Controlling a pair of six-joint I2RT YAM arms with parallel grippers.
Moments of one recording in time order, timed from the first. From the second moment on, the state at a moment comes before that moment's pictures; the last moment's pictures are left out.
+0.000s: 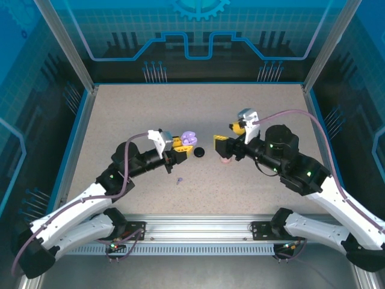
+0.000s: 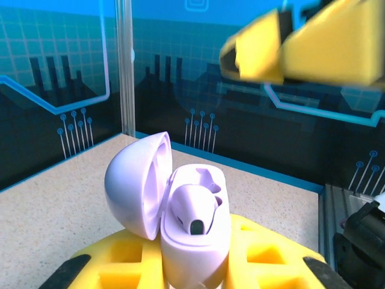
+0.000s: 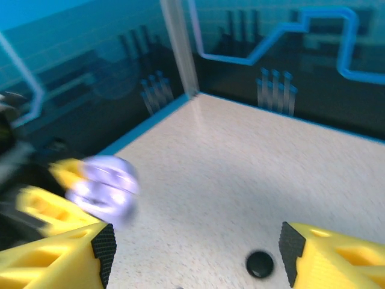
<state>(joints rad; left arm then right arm) -0.69 0.83 0.64 0.23 0.36 -0.08 0.80 0.86 1.09 -0.50 0.05 0.25</state>
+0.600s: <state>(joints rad) -0.69 0.66 0.67 0.09 0.33 -0.06 0.96 1.46 0.82 -0.27 0.06 0.46</state>
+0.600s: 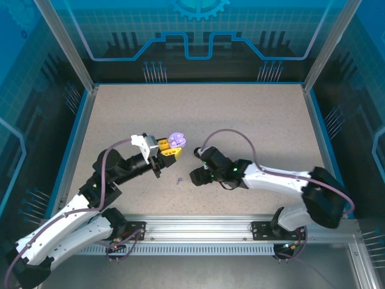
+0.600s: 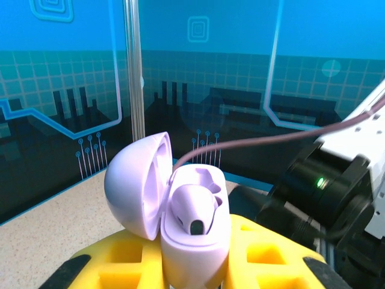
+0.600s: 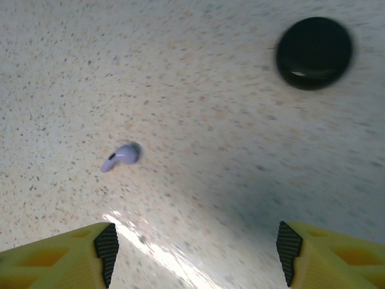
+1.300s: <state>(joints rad) -0.69 0.65 0.68 0.07 0.33 -0.06 1.04 1.93 1.22 -0.38 0.08 0.29</state>
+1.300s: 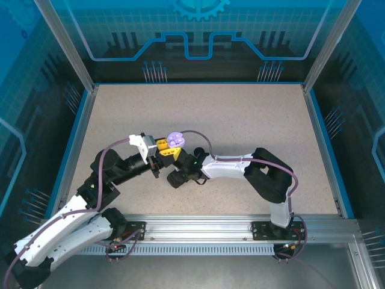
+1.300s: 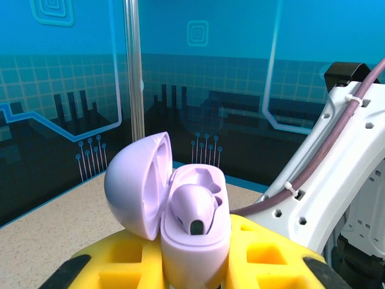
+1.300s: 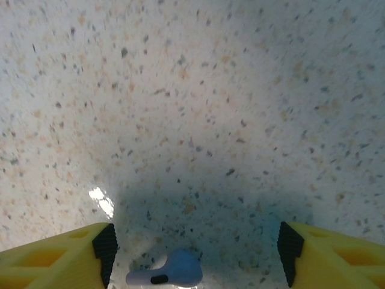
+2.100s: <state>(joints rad) -0.69 0.68 0.70 0.07 0.33 -0.06 1.05 1.92 1.24 -0.54 0.07 0.27</state>
